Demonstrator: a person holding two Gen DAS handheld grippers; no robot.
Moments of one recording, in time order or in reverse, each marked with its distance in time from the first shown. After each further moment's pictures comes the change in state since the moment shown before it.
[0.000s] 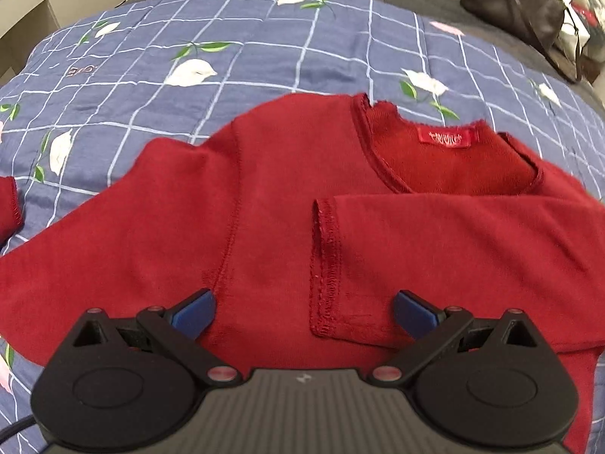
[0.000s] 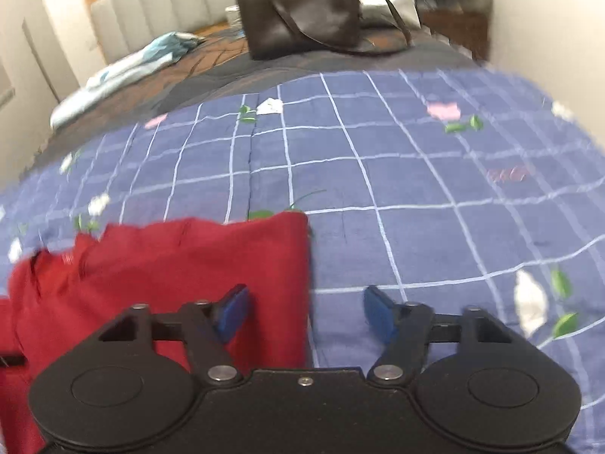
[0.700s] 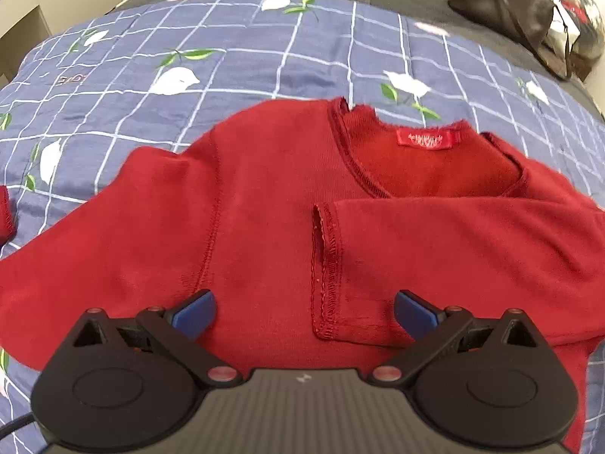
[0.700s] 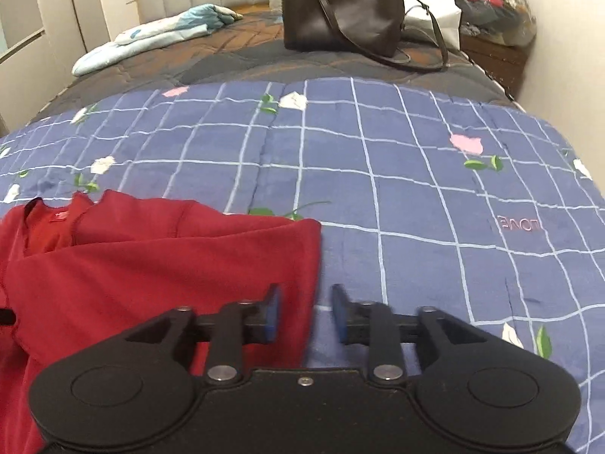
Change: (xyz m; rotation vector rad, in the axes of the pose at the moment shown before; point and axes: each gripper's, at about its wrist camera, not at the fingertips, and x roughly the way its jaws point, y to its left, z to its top) left arm -0.006 -0.008 0.001 0.009 -0.020 -0.027; right arm -0.004 0.013 0.011 -0.242 0.001 -0.034
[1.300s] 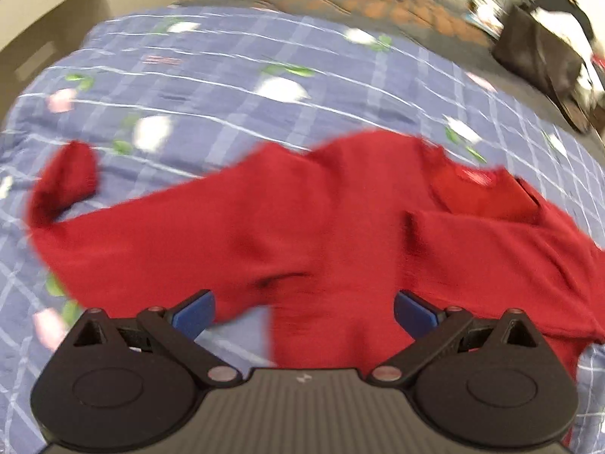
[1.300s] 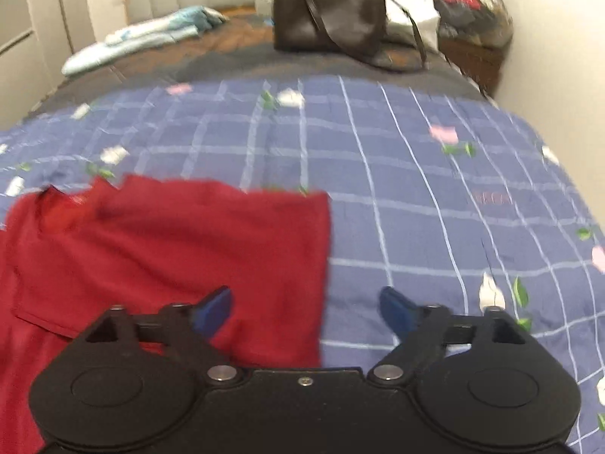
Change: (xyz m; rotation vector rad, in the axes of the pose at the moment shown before) left arm -0.069 0.091 -0.025 -0.157 -0.056 0.039; right arm -0.044 0.036 -0.022 0.018 -0.015 -0.072
